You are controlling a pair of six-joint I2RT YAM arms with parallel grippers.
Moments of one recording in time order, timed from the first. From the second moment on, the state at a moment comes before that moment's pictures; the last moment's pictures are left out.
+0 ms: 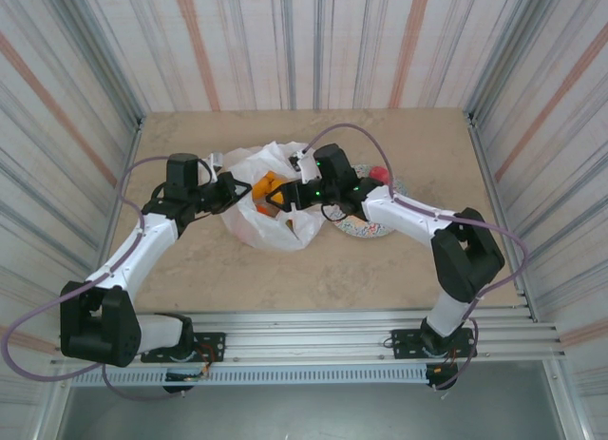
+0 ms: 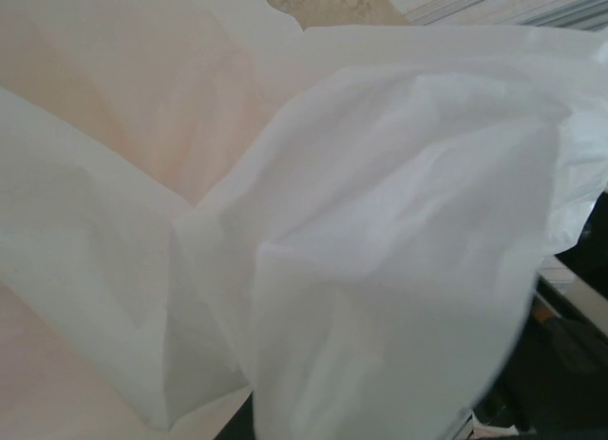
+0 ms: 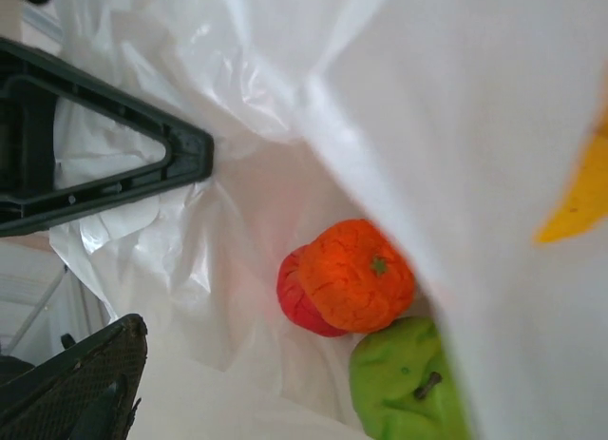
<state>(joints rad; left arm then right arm) -0.19 1.26 0.88 -0.24 0.58 -0.71 0.69 1.70 1.20 -0.08 -0.48 0.42</state>
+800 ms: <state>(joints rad) -0.17 1.26 0.85 -0.24 0.58 -0.71 0.39 1.26 0.96 -0.24 -0.03 0.33</state>
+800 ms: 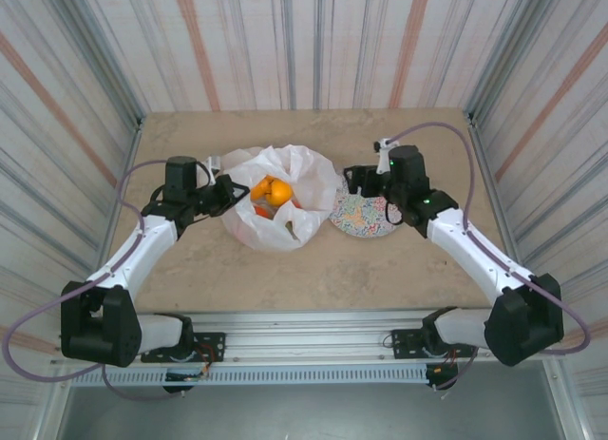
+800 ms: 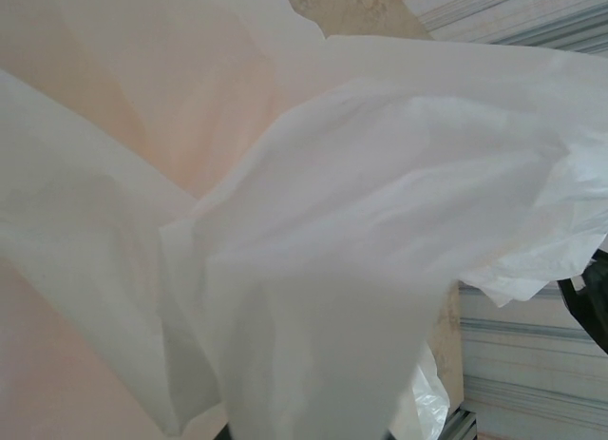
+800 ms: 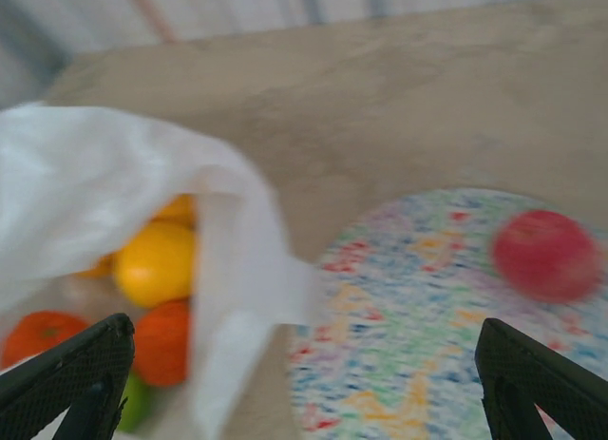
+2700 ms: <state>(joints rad) -0.17 1.26 0.86 -0.24 0.58 -0.71 0.28 2.10 1.55 -0.64 0.23 0.07</state>
